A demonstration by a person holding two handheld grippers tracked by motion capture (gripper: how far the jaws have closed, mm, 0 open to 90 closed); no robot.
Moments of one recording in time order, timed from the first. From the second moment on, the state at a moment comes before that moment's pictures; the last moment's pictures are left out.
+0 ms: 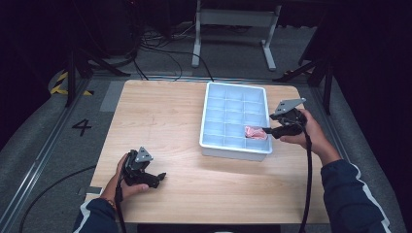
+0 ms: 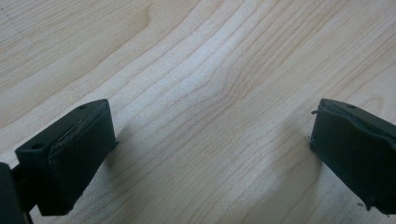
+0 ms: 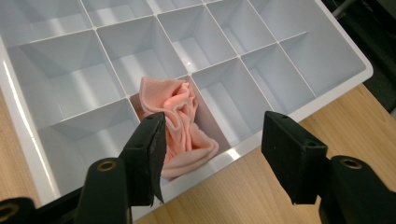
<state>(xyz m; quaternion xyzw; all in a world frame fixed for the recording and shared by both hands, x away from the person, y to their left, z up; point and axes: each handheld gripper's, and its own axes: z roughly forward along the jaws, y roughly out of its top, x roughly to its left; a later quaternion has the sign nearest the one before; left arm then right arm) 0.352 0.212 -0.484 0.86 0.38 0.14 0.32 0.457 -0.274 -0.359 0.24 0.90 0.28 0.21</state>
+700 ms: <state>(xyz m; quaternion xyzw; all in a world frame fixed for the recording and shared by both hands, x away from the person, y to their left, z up) 0.352 0.212 -0.484 0.86 0.38 0.14 0.32 0.421 -0.298 -0.356 0.27 0.89 0.30 0.22</state>
